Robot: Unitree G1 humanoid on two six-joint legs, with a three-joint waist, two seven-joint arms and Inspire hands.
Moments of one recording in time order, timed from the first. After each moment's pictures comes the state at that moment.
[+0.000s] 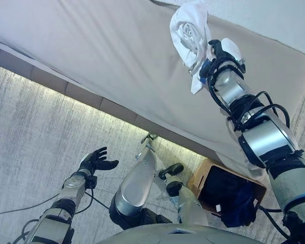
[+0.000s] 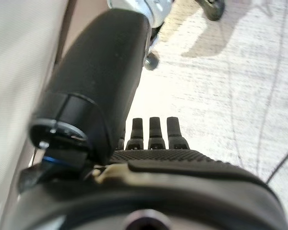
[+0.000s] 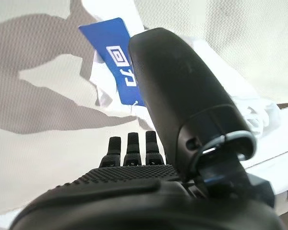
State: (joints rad) left arm -0.21 0.42 -0.20 0.99 -0.38 -0.11 -0.09; right arm -1.25 -0.45 0.55 1.11 -0.14 0.27 -0.24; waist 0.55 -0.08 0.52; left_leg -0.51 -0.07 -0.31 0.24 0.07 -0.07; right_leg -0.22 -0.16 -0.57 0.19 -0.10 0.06
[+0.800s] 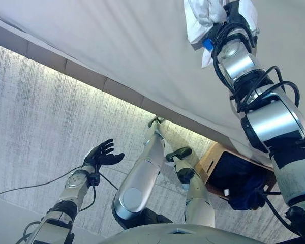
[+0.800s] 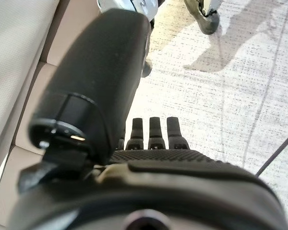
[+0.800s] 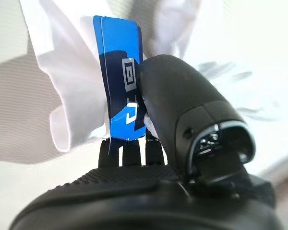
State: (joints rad) left arm -0.17 0.41 -0.20 0.91 -0.43 -0.18 -0.13; right arm -1.40 -0.45 0.52 1.03 0.03 0.23 -0.48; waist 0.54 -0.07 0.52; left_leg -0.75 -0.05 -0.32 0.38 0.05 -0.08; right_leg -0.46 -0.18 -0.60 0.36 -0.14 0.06
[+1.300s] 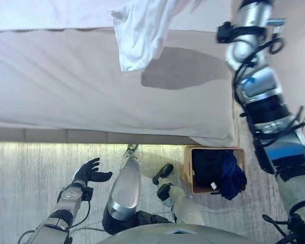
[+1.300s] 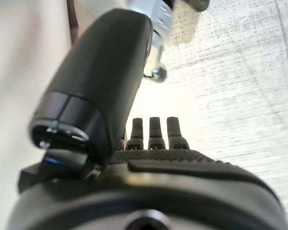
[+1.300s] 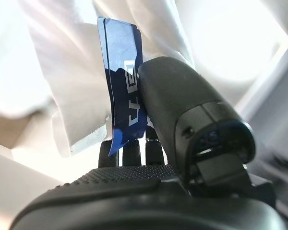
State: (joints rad) left arm -0.13 0.41 -0.20 1.04 -0.23 -0.11 0.00; right arm -1.07 -0.63 0.22 0.19 0.09 0.07 -0.61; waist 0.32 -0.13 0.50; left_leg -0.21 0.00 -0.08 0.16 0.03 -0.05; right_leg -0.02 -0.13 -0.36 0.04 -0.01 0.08
